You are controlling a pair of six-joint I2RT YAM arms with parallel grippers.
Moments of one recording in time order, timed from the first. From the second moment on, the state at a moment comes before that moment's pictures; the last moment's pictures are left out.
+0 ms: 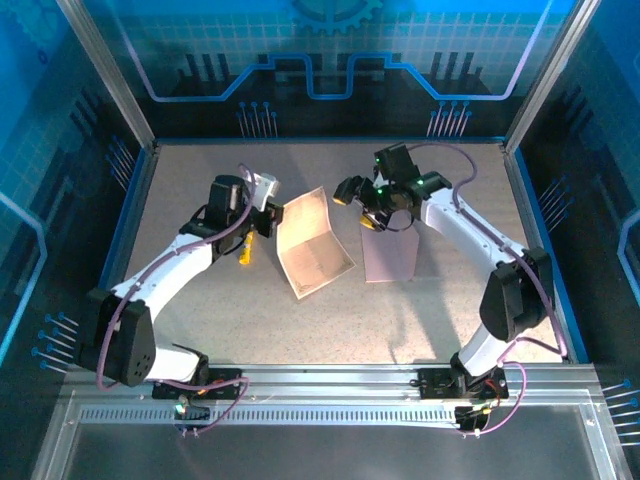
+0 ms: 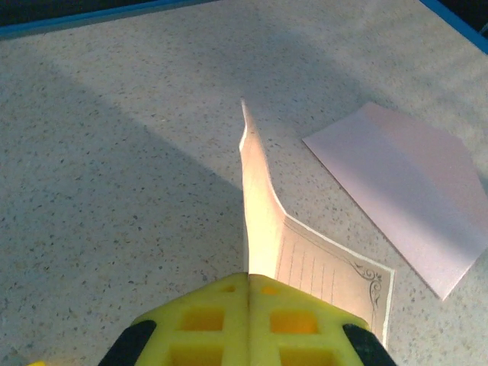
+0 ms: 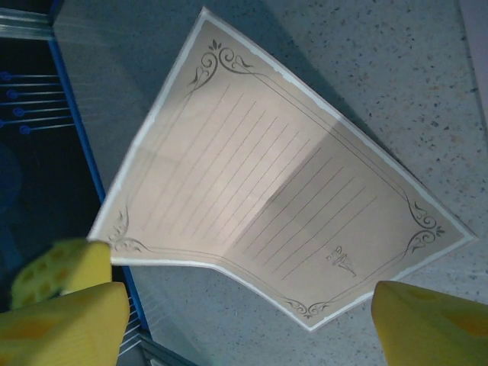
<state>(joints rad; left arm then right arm) -0.28 1.37 0.91 -0.13 0.32 -0.01 0.45 1.68 1.48 -0.73 -0.37 1.00</state>
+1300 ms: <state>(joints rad) -0.46 1.31 0.85 -0.08 0.13 0.26 0.53 2.25 2.19 -1.15 -0.39 1.03</state>
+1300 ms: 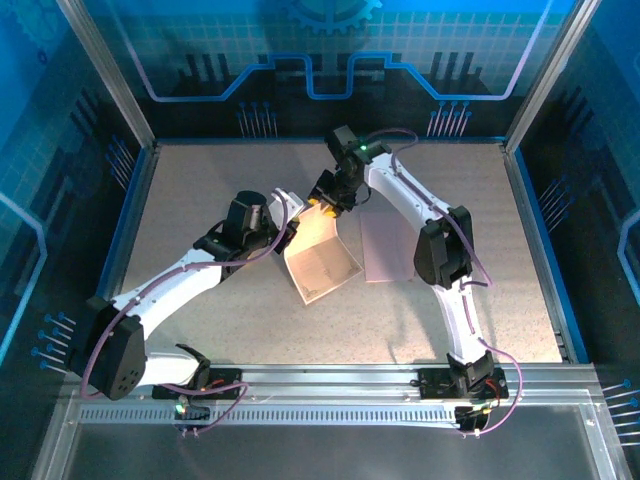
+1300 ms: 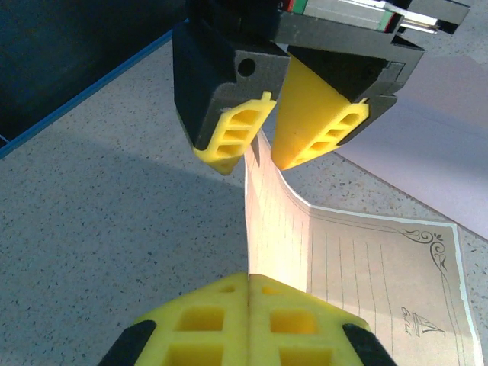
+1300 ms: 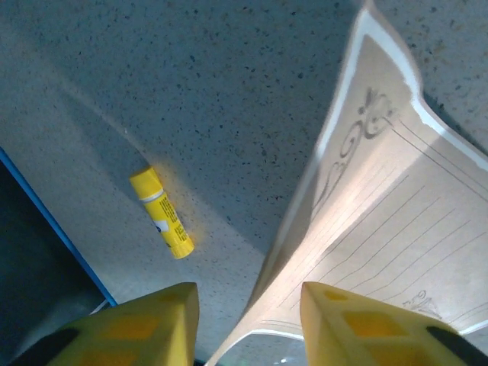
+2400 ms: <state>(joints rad) -0.37 1.02 0.76 -0.11 -0.25 0.00 0.61 1.98 1.71 -0.77 -0.42 0.91</state>
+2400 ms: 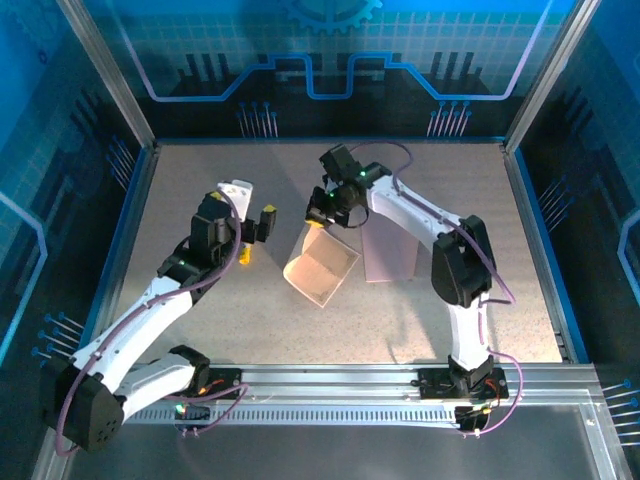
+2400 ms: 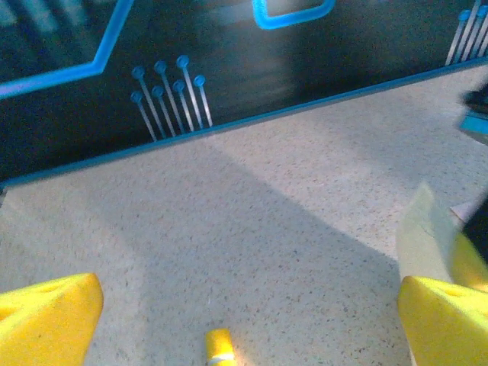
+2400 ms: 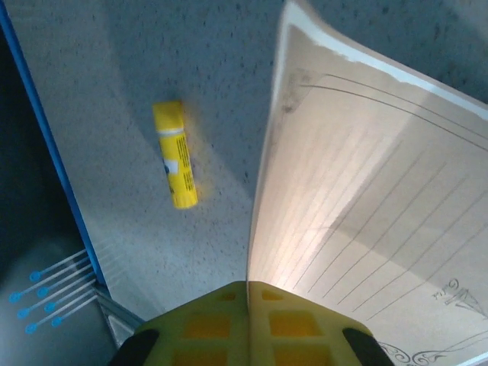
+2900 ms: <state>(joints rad) -0.27 1.10 0.75 -0.09 -0.10 -0.22 0.61 1.68 1.09 -0.30 -0.42 0.89</state>
